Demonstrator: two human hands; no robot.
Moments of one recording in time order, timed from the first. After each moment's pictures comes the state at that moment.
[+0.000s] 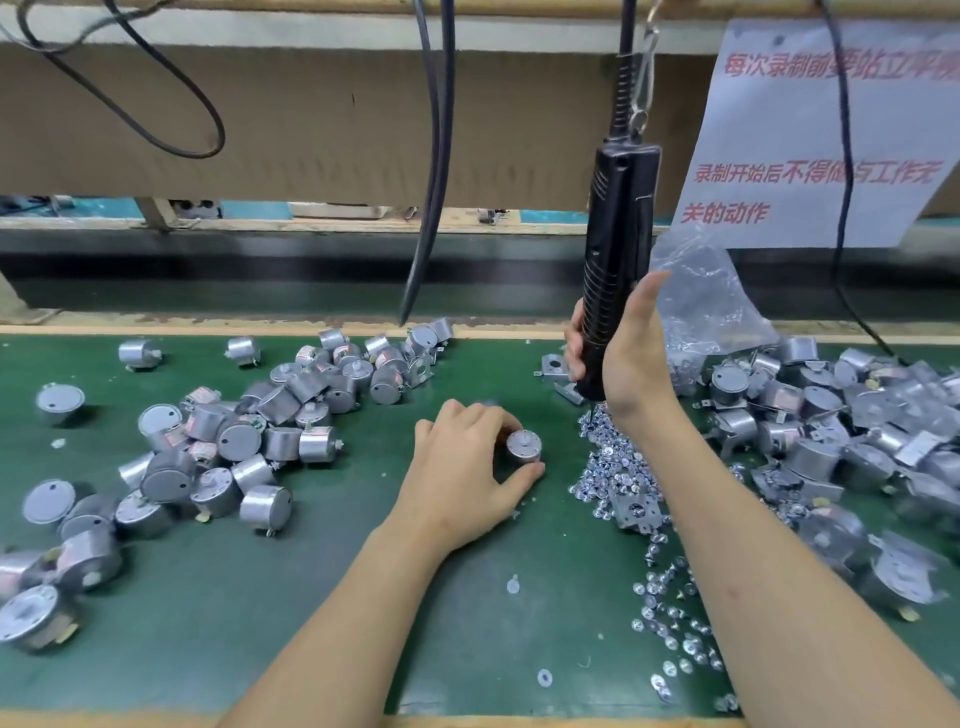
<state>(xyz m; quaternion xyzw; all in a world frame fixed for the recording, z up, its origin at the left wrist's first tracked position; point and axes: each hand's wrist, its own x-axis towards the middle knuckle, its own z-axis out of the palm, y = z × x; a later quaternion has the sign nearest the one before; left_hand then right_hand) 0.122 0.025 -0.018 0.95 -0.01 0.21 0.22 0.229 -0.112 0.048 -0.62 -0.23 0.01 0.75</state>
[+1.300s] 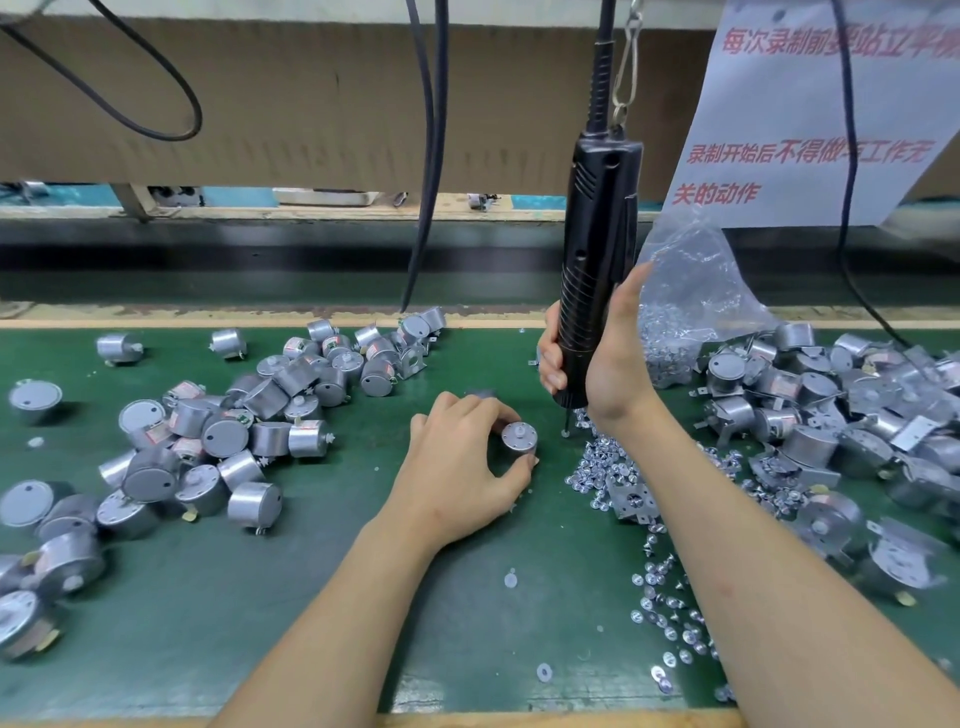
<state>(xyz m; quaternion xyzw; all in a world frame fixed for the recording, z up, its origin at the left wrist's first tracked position) 0.122 0.025 -0.019 0.94 -0.01 0.20 0.26 0.225 -0.103 0.039 -0.57 -0.26 0.10 0.77</state>
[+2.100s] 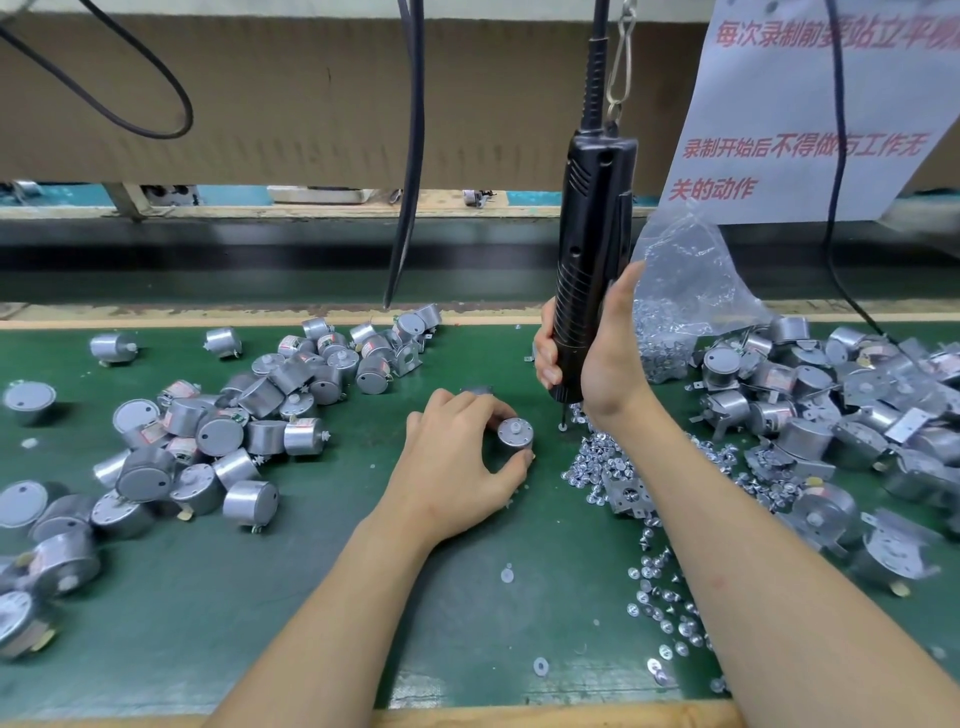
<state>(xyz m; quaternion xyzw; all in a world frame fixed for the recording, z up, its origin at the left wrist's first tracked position) 0.123 0.026 -0.020 0.94 -0.01 0.20 0.26 0.226 -0.104 0.036 -0.57 -0.26 0.09 0.77</state>
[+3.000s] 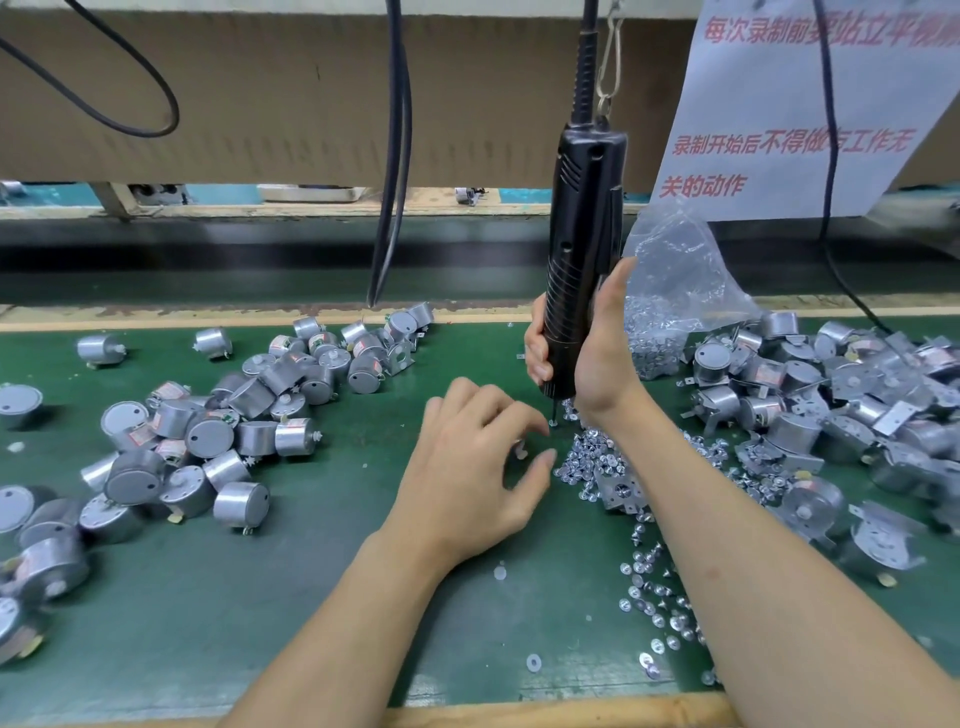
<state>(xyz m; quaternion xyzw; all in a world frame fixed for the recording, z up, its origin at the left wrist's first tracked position) 0.108 0.004 -0.003 0.92 -0.11 0.32 0.21 0.223 -0.104 0.039 -0.56 -0.26 0.11 0.78</state>
